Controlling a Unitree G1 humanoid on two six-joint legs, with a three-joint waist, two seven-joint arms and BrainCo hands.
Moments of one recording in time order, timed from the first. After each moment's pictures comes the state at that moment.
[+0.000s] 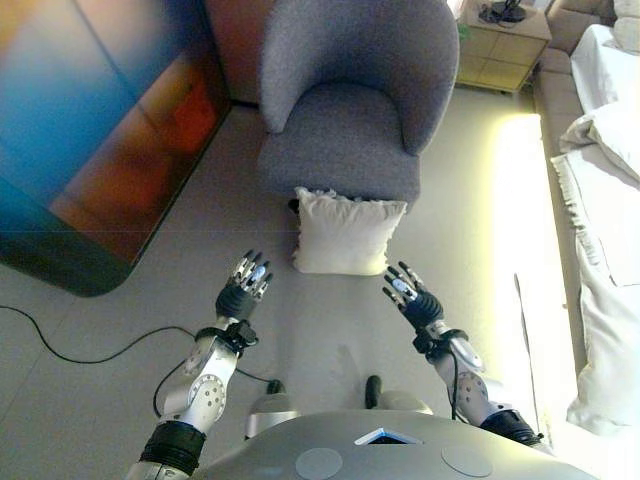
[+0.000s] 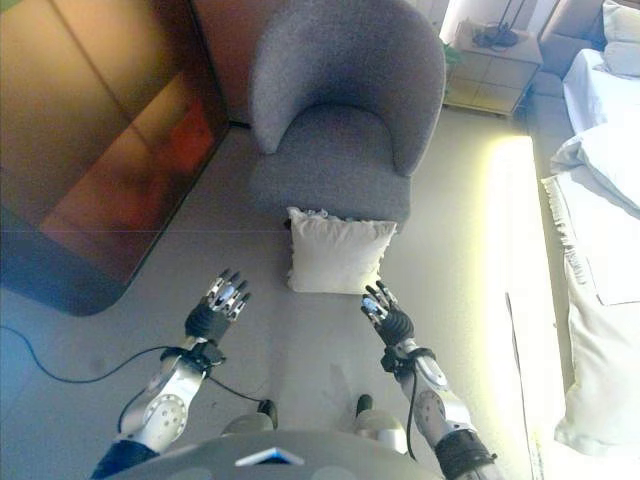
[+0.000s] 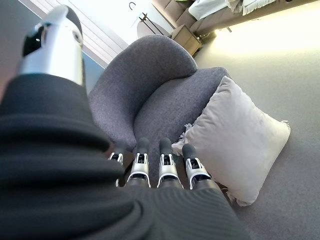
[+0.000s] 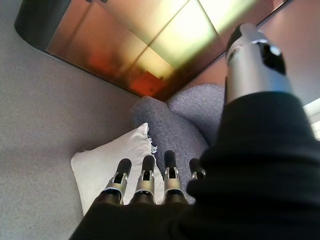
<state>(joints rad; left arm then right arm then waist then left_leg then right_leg) 0.23 0.32 -0.21 0.18 -0.88 -0.07 -0.07 0.17 -0.27 0.30 0.31 0.81 -0.04 0.12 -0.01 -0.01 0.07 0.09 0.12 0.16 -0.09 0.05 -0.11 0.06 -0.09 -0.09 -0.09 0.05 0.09</state>
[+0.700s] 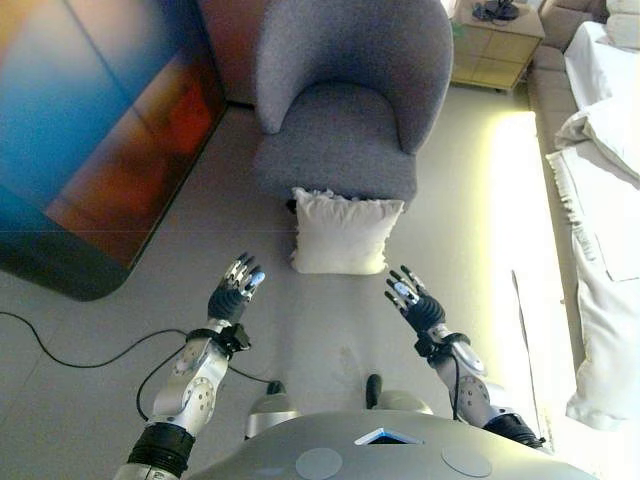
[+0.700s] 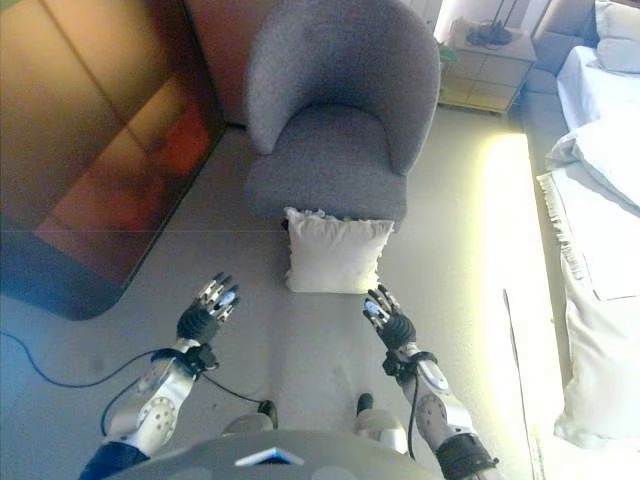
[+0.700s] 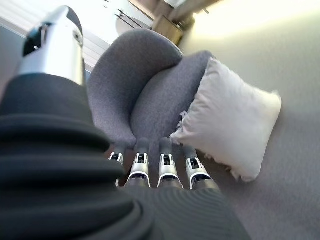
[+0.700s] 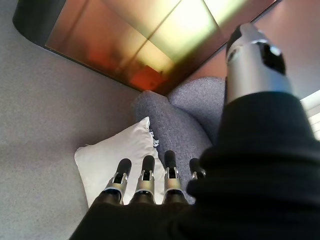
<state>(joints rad) 0.24 0.36 -0.21 0.18 -0.78 -0.08 -0.07 0.18 -0.27 0.29 0.32 0.83 -0.02 0.11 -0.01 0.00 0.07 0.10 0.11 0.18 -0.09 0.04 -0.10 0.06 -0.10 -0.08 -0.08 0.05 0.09</state>
